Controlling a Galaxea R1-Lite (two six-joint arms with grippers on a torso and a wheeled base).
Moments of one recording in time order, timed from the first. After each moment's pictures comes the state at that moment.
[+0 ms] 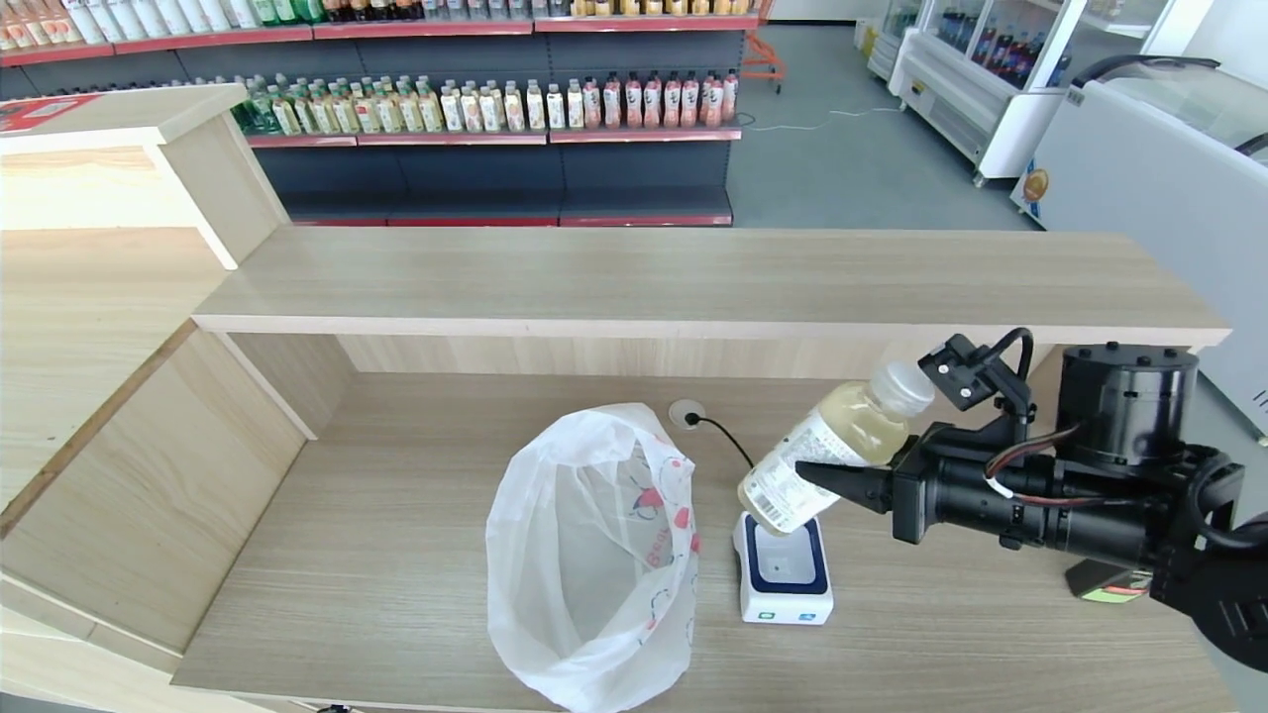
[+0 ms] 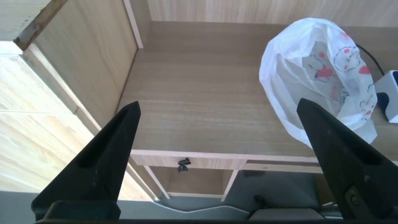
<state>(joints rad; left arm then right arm) 0.00 0.00 0.00 0.00 0.00 0.00 0.36 1.67 -0.59 -0.83 0.48 -0.04</state>
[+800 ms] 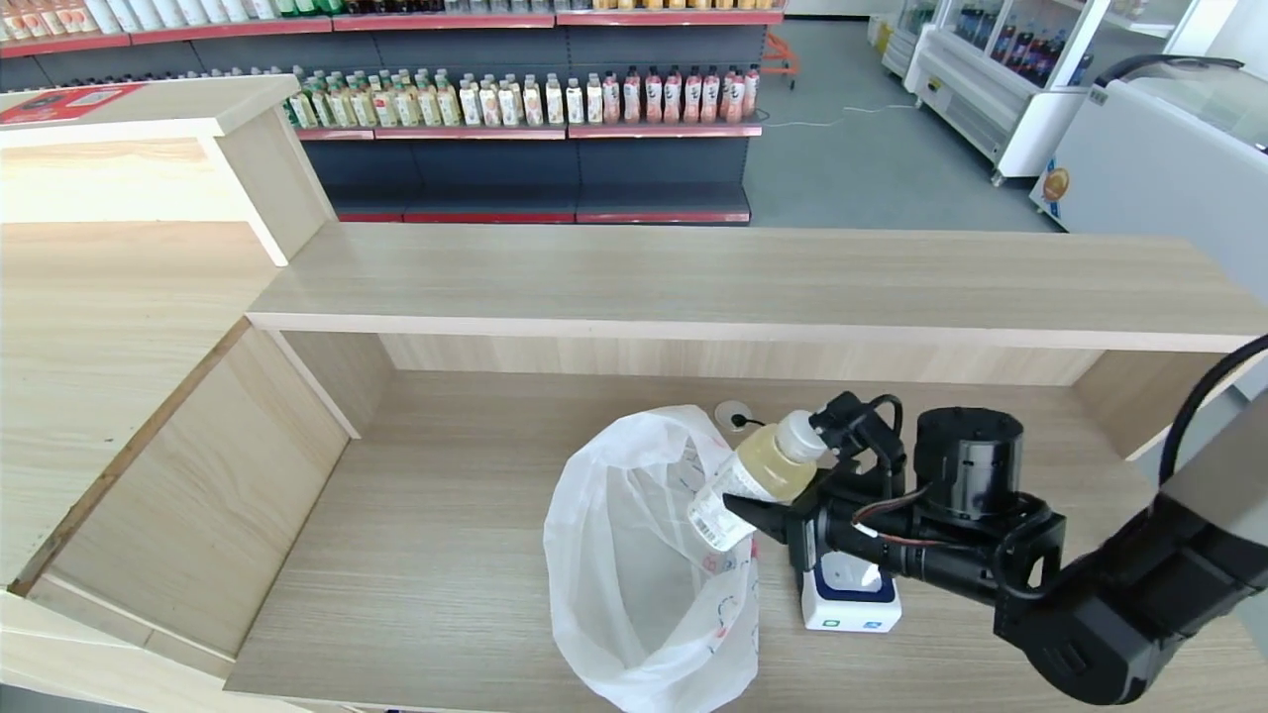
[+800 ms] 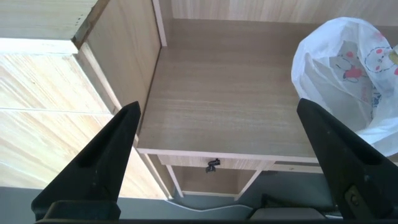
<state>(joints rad) 0.00 0.00 0.00 0.00 0.00 0.01 0.50 1.98 -0.57 -1.18 0.30 -0.04</state>
